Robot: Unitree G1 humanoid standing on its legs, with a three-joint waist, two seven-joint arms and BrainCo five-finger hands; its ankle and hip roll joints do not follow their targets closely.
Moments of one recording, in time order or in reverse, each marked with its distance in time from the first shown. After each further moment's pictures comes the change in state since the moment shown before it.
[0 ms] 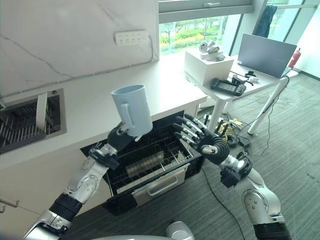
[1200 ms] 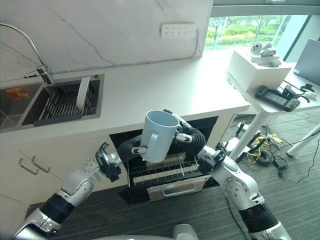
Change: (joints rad) left arm 0.001 0.129 -0.032 -0.105 0.215 0.138 -0.073; right arm -0.155 -0.025 0.193 -0.007 0.087 0.046 -0.173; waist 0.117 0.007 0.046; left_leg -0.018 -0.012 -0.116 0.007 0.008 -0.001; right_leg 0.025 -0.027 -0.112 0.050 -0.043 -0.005
